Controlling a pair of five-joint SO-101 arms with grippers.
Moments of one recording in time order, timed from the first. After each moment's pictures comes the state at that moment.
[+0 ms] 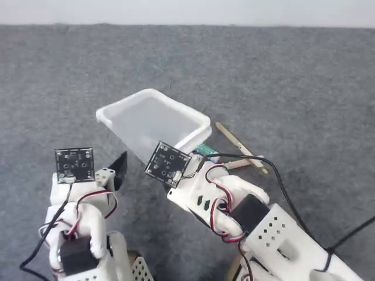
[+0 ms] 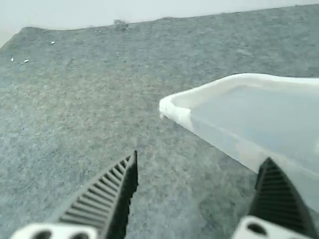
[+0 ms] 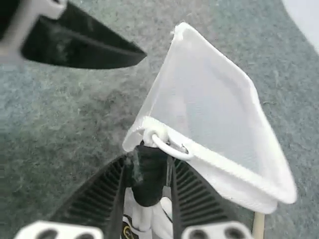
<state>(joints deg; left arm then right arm) -21.5 -103.4 76.2 71.6 -7.4 -50.4 -54.5 55.7 45.8 18.9</state>
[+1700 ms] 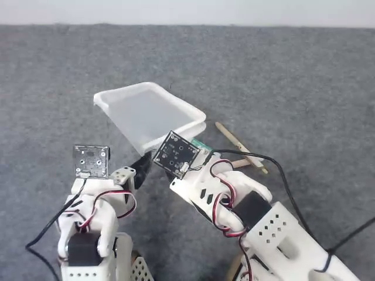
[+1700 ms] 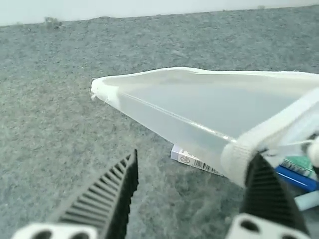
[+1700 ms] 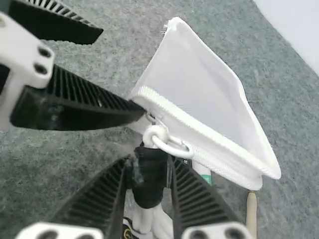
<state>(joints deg) -7.7 -103.4 80.6 68.4 1.7 -47.2 -54.5 56.0 43.3 17.5</state>
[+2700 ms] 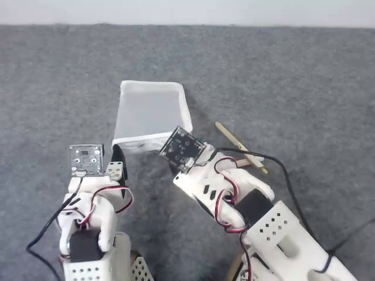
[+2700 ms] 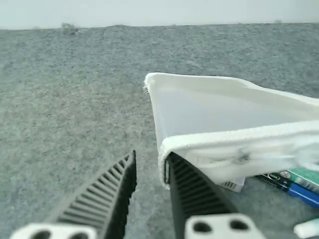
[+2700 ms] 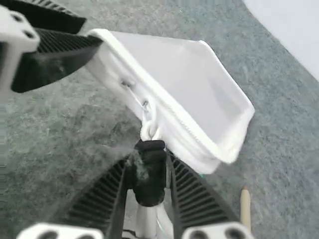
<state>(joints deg) -11.7 -103.4 84.1 62.5 1.5 -43.5 -54.5 57.4 41.1 17.4</state>
